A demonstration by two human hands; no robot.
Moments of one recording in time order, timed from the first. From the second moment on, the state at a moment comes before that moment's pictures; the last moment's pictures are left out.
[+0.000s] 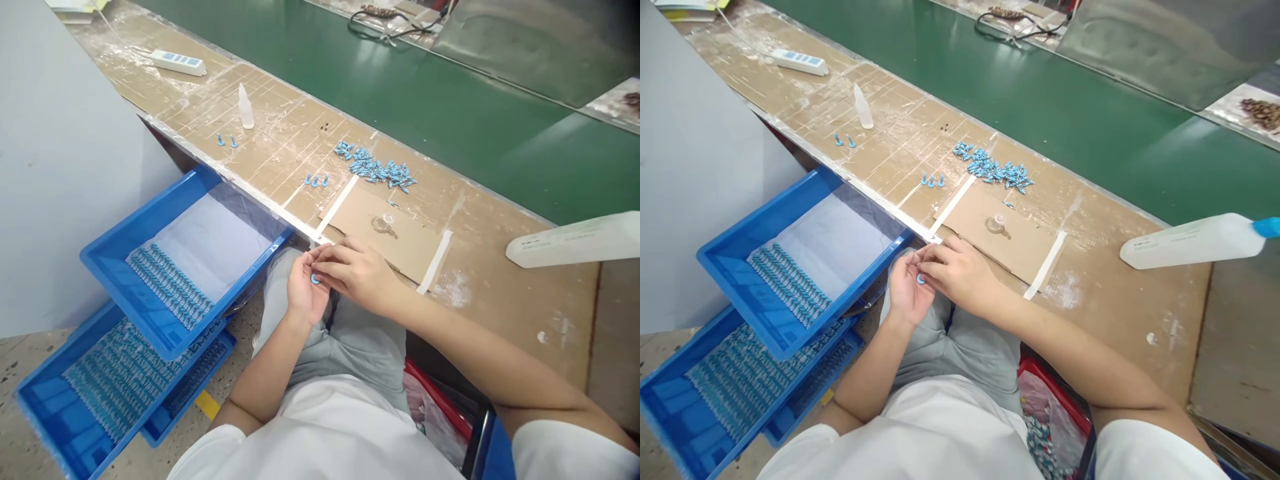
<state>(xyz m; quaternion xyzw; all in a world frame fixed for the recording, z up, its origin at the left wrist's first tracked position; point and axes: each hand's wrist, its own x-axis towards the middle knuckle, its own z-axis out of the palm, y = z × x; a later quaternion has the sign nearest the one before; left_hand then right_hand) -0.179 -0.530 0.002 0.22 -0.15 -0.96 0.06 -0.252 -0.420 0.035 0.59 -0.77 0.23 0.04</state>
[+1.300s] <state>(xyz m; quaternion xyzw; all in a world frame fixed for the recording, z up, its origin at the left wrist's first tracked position) -0.169 -0.496 -0.016 0.21 -0.15 -0.97 0.03 -0.444 -0.316 -0.001 0.16 -0.93 0.32 -0.06</state>
